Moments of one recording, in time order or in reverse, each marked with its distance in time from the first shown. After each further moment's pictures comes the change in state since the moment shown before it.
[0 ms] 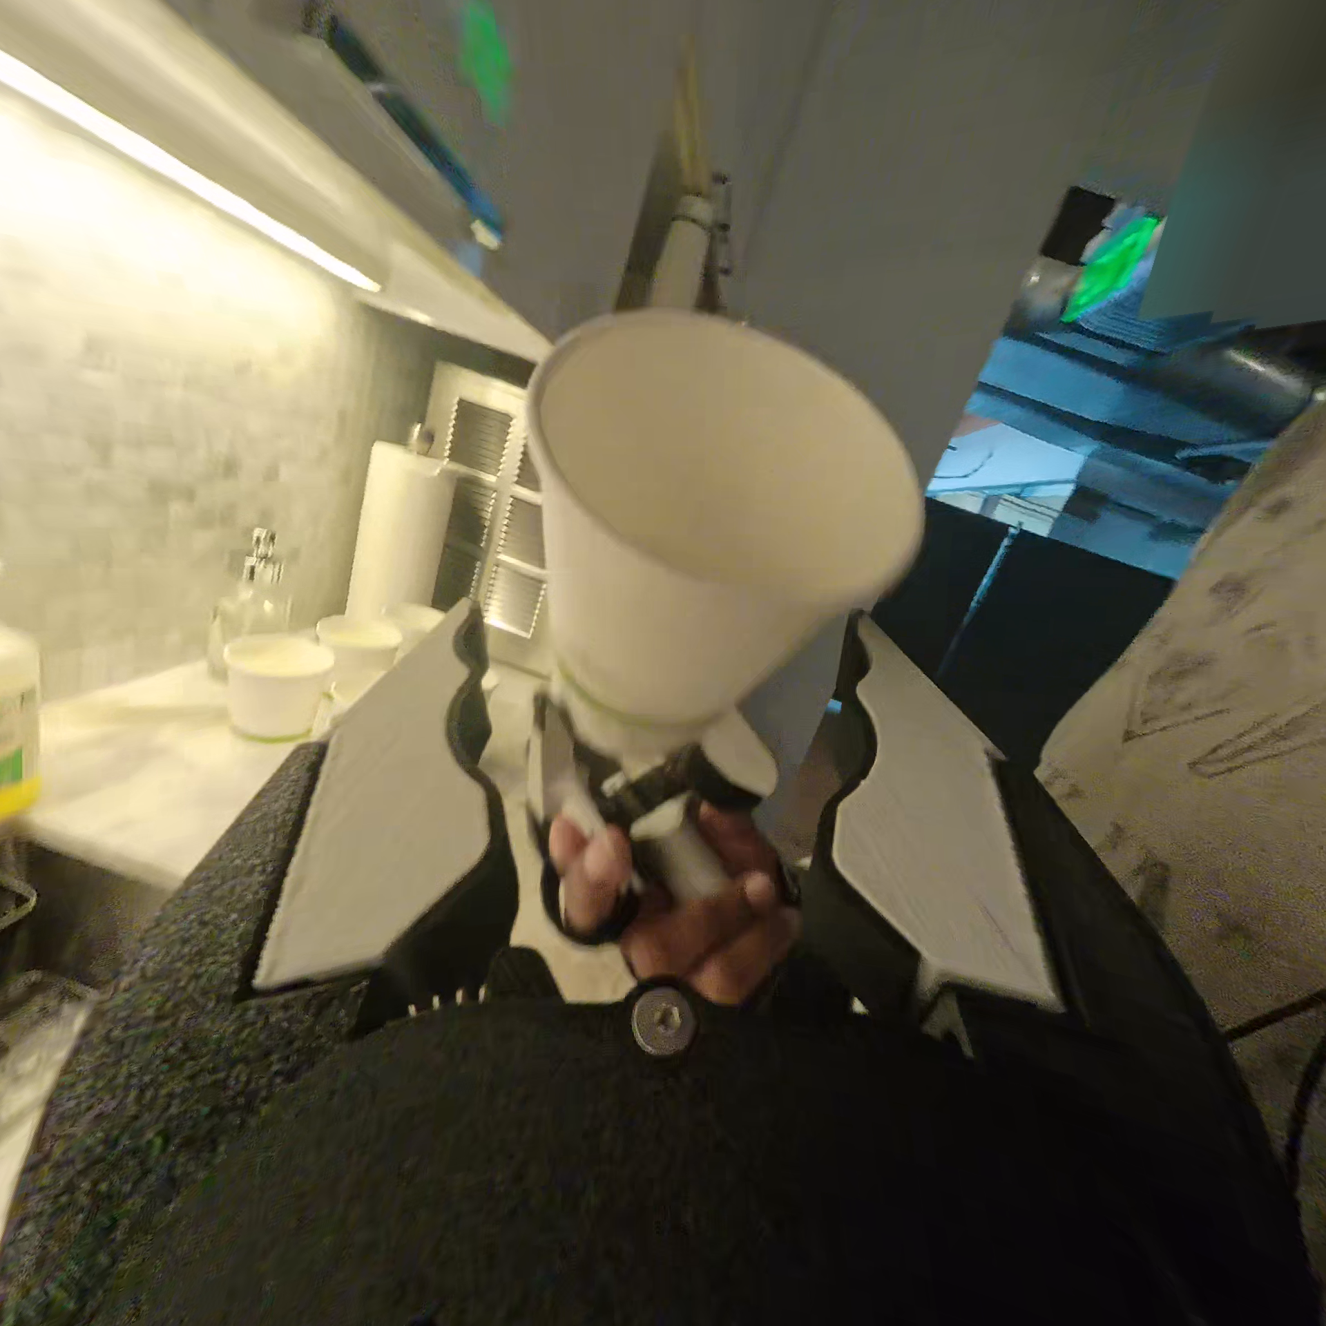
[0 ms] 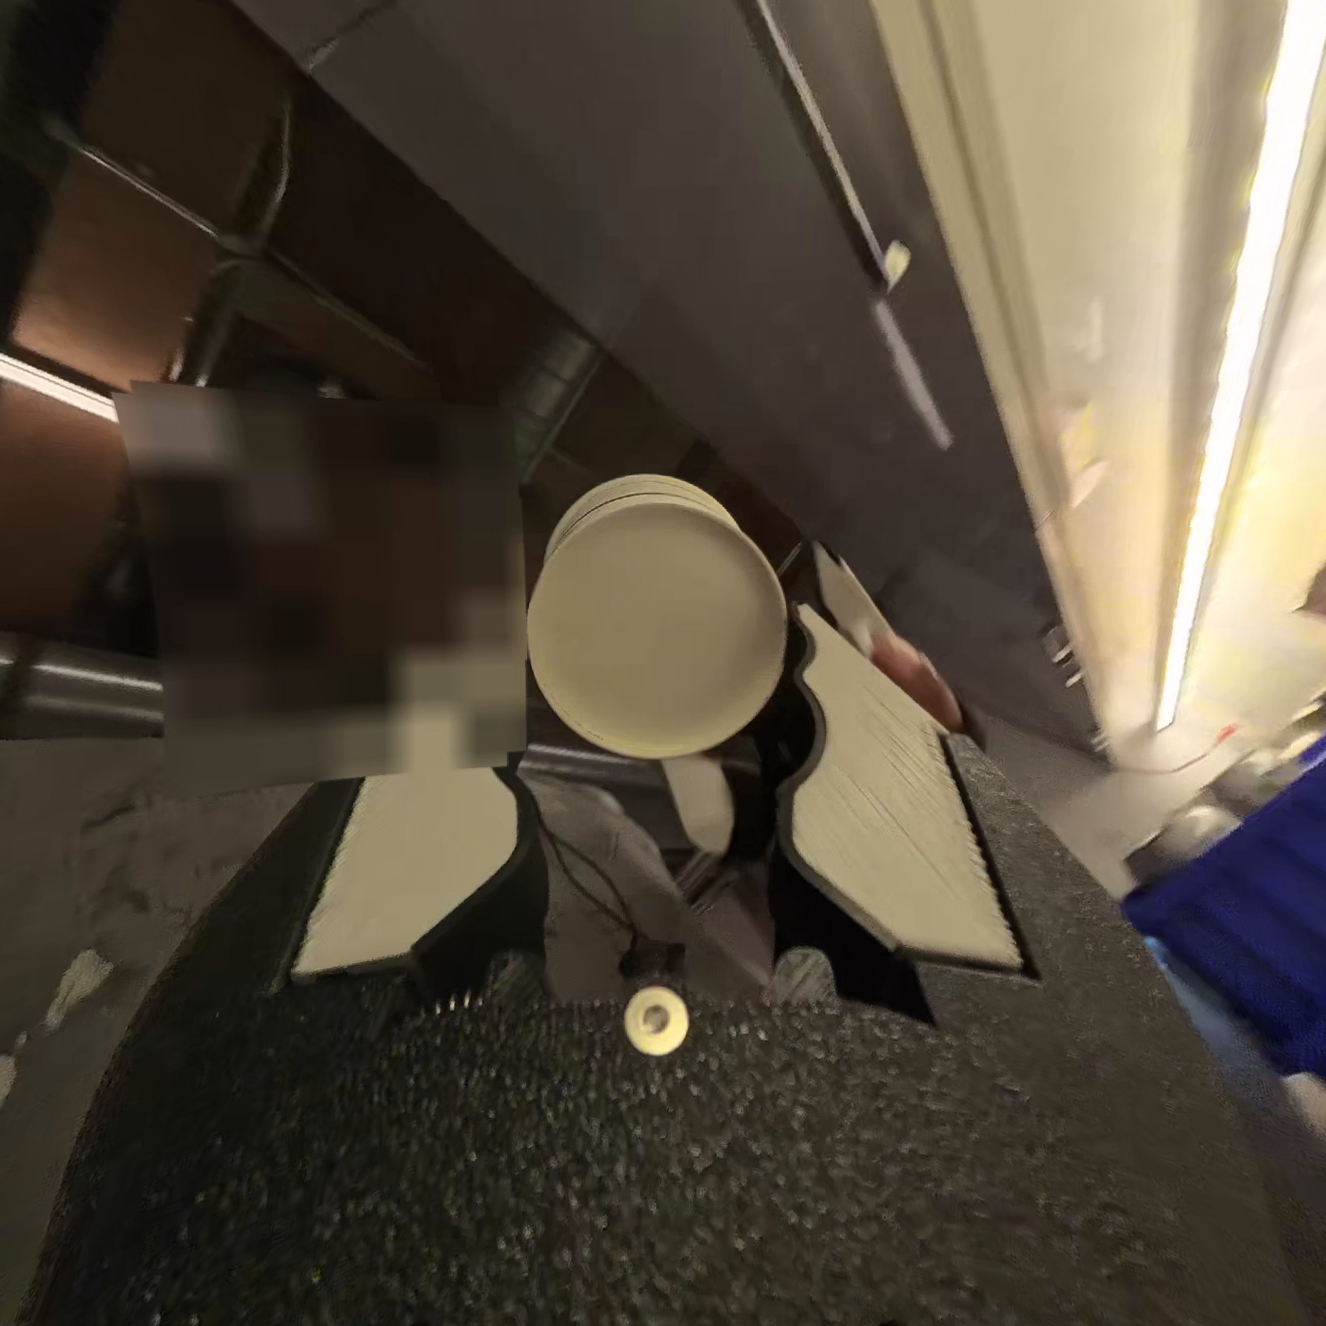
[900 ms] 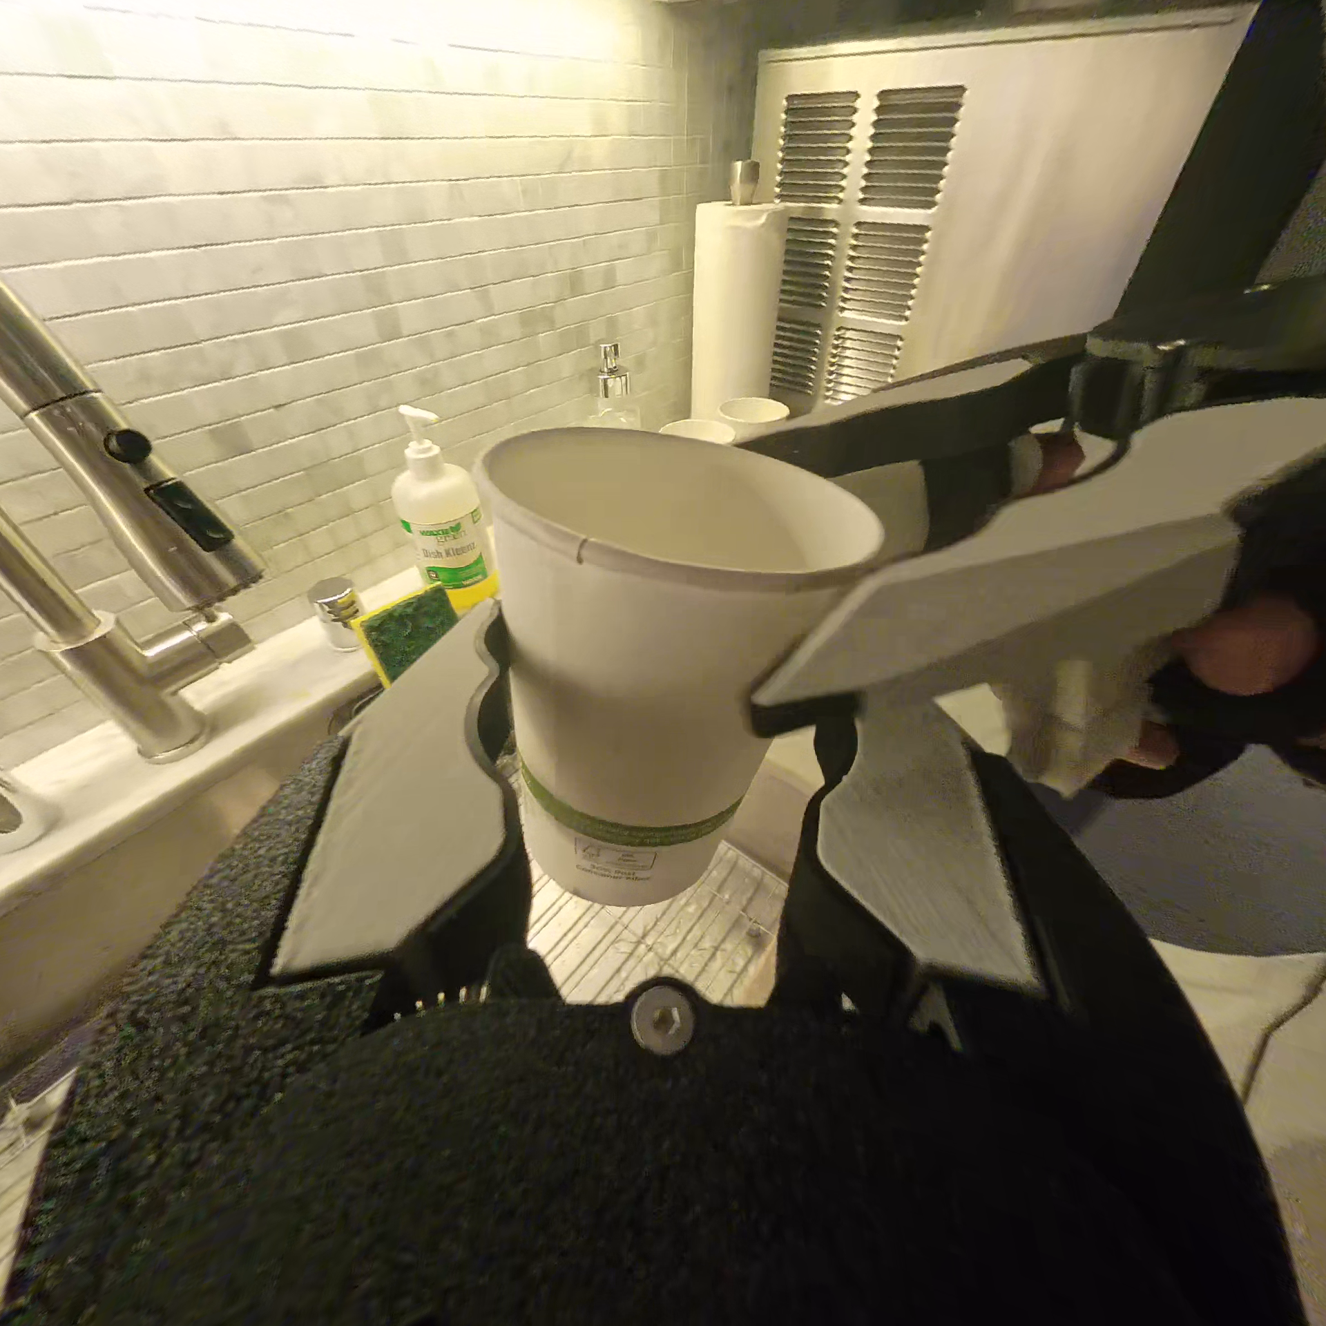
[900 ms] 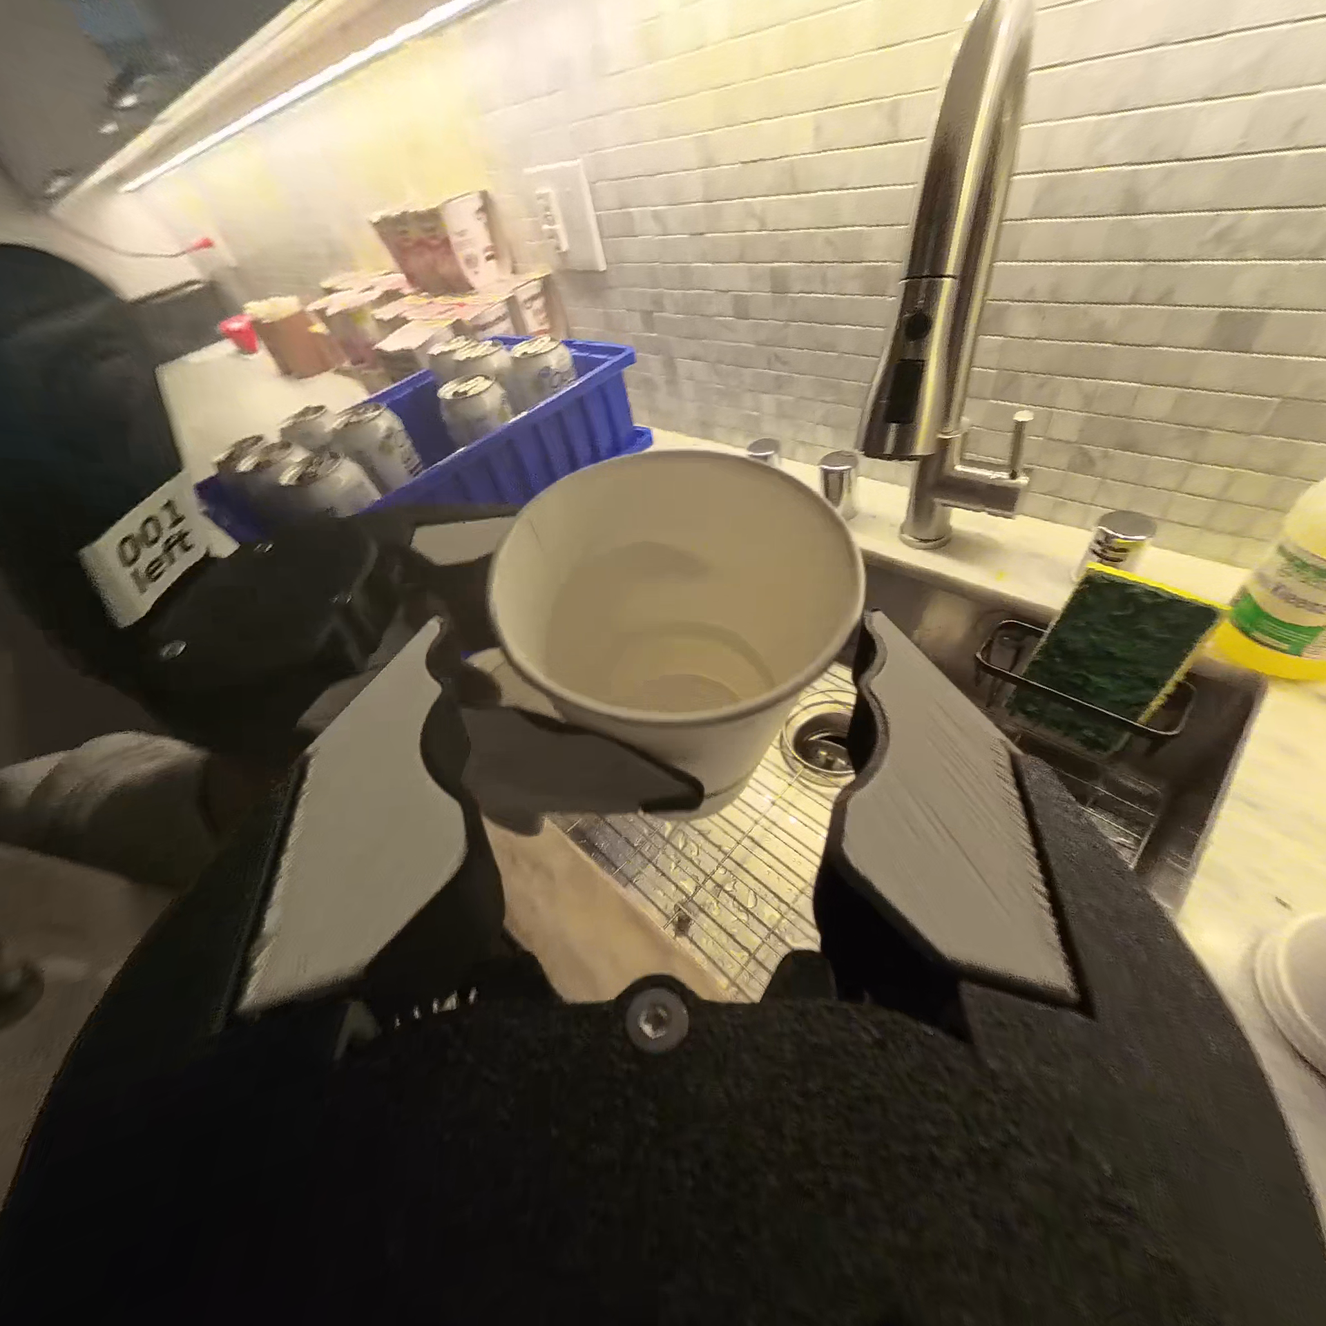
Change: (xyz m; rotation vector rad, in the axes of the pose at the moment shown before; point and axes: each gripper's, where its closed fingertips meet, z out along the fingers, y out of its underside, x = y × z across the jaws) left arm -0.073 0.060 -0.016 -0.339 -0.522 0.351; right arm 0.073 0.008 -0.004 -0.712 1.155 -1.052
